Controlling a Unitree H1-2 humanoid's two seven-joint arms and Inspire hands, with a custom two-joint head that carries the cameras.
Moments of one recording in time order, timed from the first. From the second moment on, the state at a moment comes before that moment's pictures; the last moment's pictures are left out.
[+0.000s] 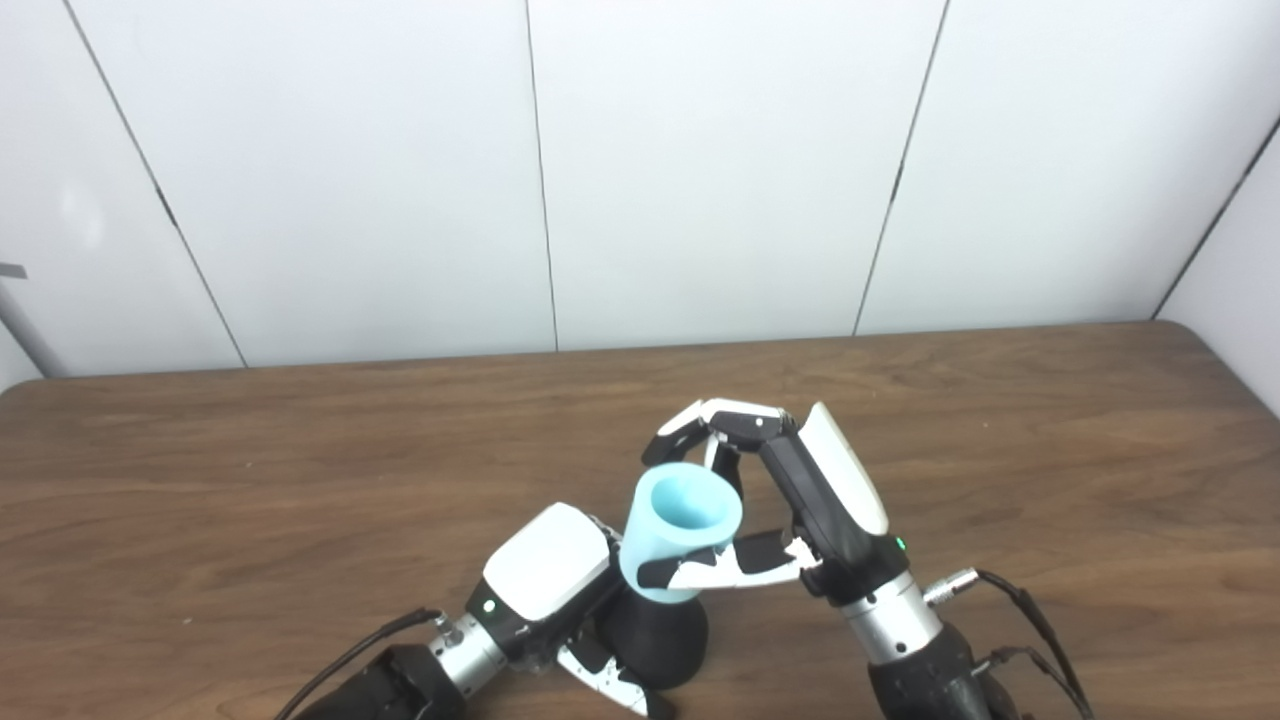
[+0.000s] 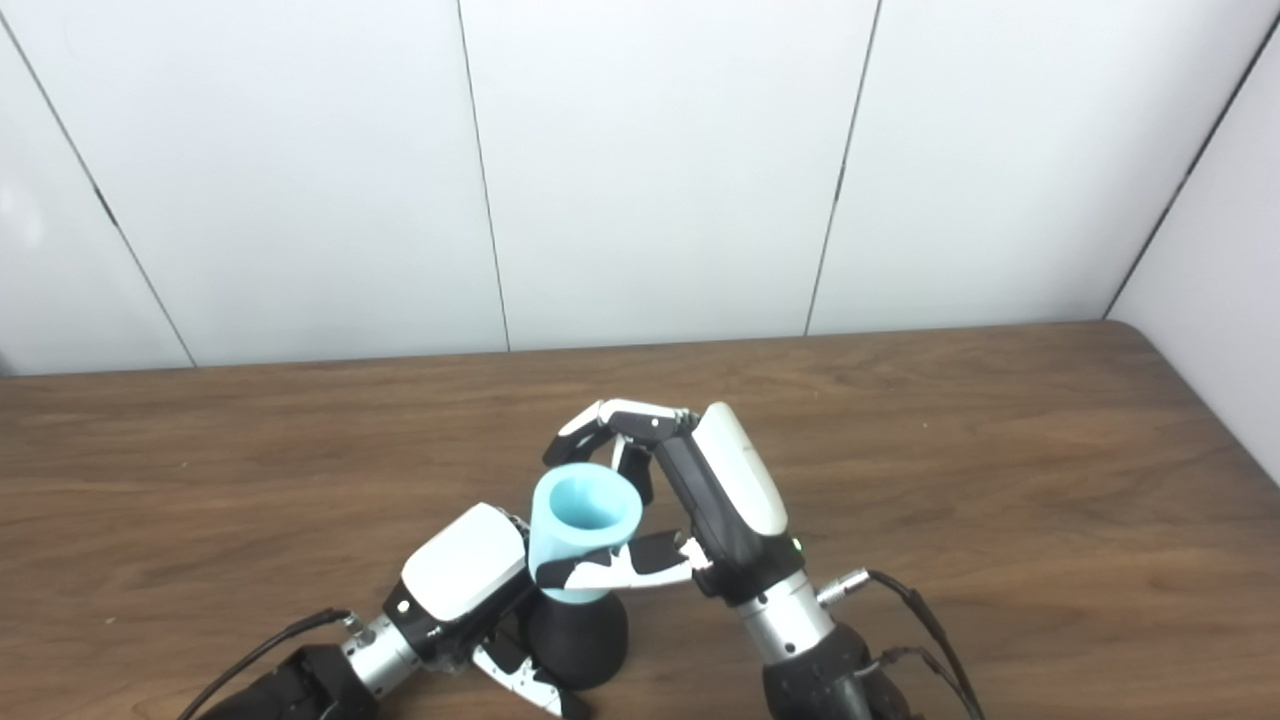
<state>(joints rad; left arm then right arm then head) -0.43 0.39 -0.78 0.27 0.89 -0.36 0.27 -0.09 -0.08 0.18 -0.37 -0.55 -0.22 0.03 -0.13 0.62</state>
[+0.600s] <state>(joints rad) -0.42 0.39 -0.77 0.26 0.89 -0.35 0.26 -0.09 -0.09 0.21 -0.36 -0.68 -0.31 -0.03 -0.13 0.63</state>
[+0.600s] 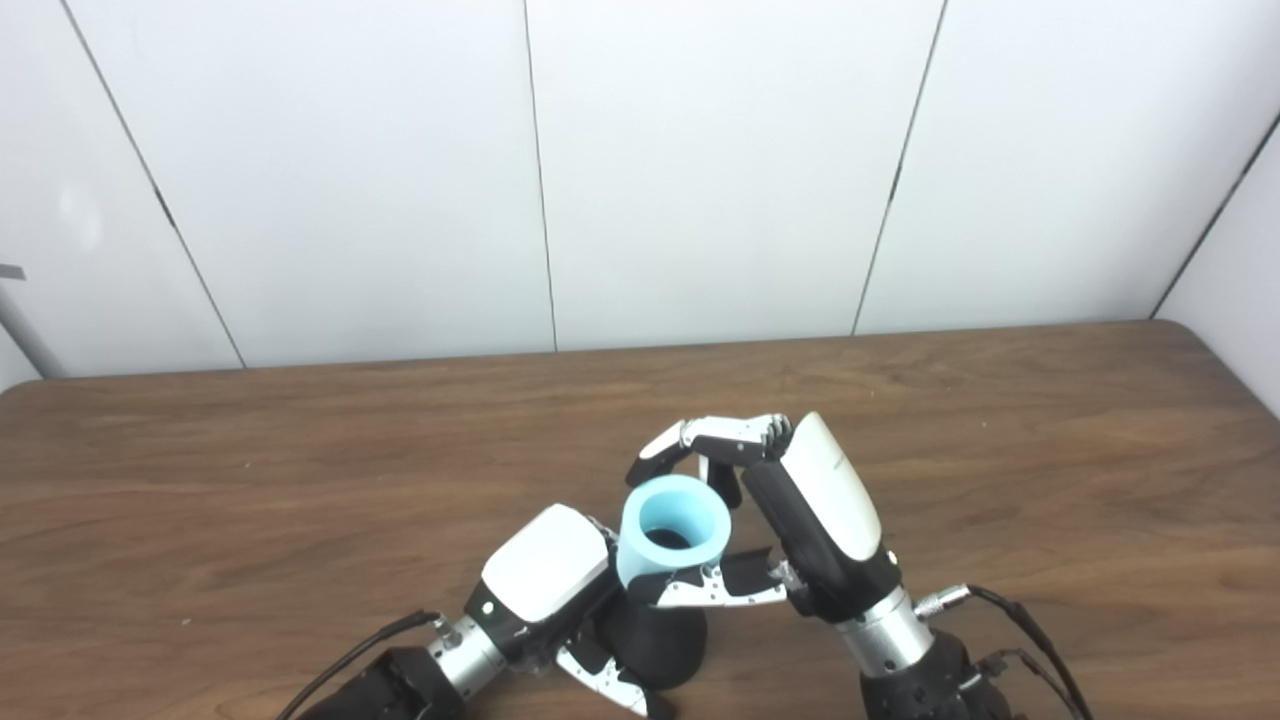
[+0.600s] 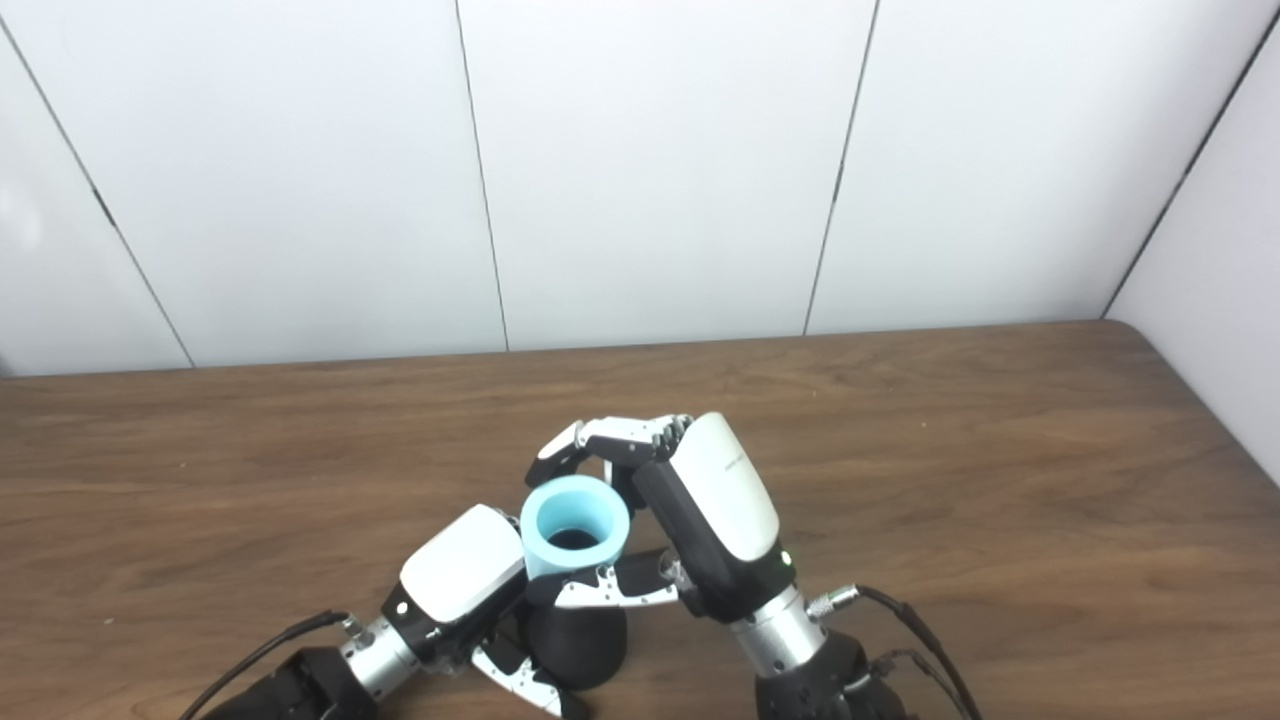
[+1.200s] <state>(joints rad) -0.42 0.39 -0.77 0.26 0.89 -0.34 0.26 -0.09 -0.08 0.21 -0.37 -0.67 -0.28 -0.02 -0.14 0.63</state>
